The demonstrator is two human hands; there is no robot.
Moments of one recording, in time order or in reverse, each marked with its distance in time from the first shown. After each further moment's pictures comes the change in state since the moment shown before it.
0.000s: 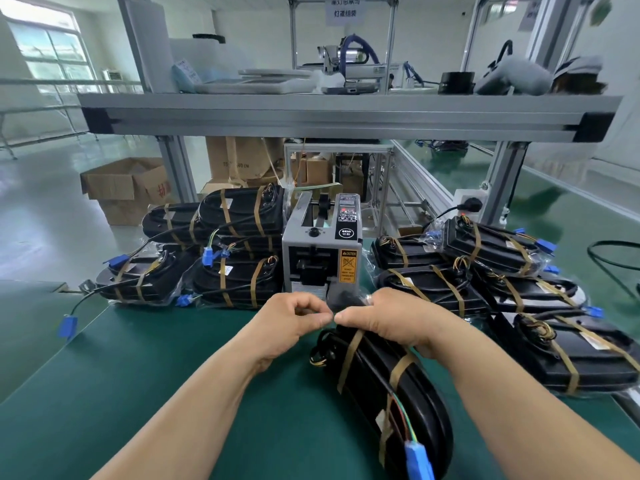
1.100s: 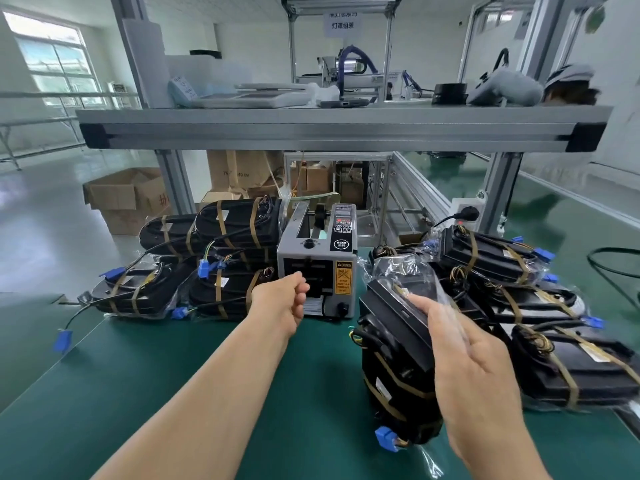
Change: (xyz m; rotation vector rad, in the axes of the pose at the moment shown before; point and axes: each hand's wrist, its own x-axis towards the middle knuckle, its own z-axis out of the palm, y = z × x) left_hand 0.061 0.026 0.008 -0.676 0.462 -0.478; right_hand -0.073 0.029 0.028 0.580 0.751 -0.272
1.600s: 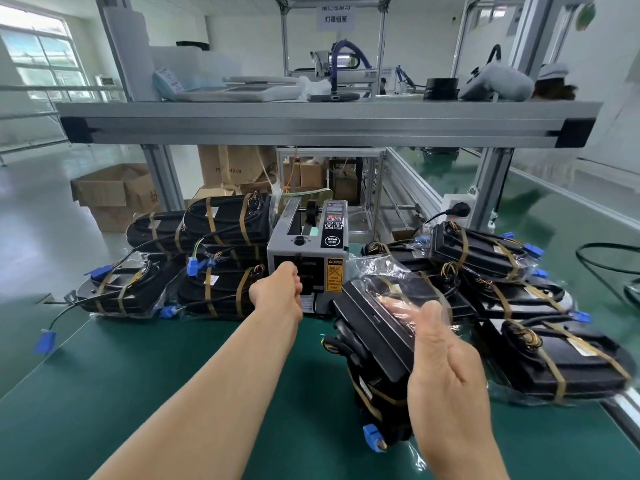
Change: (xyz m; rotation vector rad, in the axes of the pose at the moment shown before) left_hand 0.009 -0.002 0.026 -0.270 0.139 0.019; right_hand -0.015 -0.010 0.012 0.010 0.002 -0.016
